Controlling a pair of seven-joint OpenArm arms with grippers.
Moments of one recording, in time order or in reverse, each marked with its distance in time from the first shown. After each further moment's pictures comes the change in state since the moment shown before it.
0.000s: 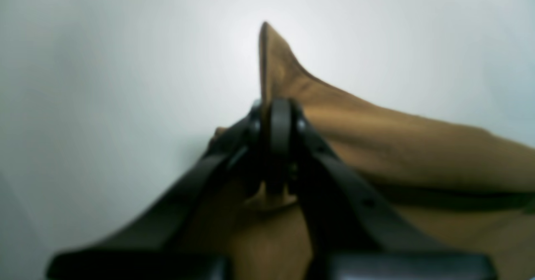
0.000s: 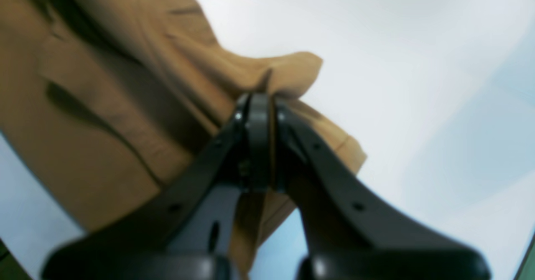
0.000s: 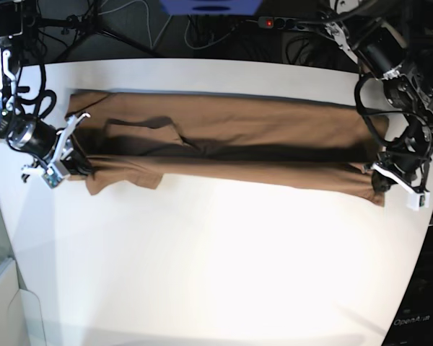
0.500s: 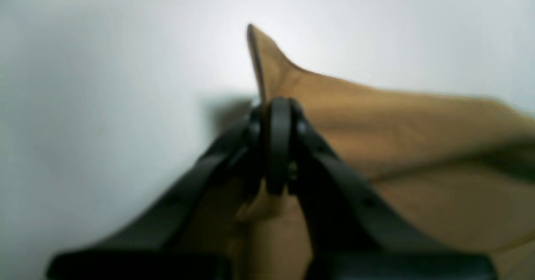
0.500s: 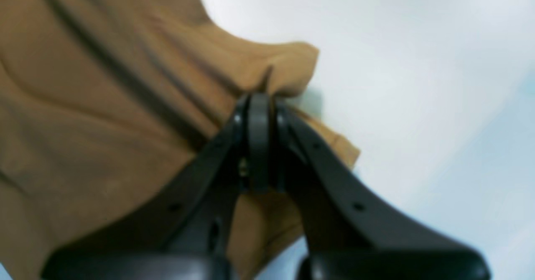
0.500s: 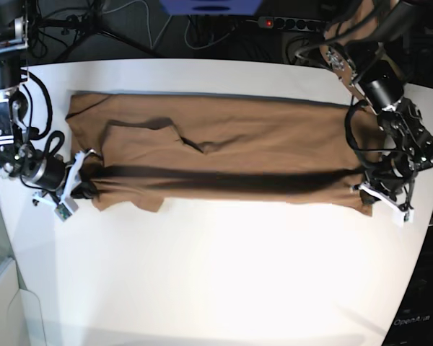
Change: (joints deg) left arm -10.9 0.1 -0.2 -18.4 13.9 0.1 -8.3; right arm 19.0 -0.9 -11.3 -21.0 -0.5 -0.2 -1.0
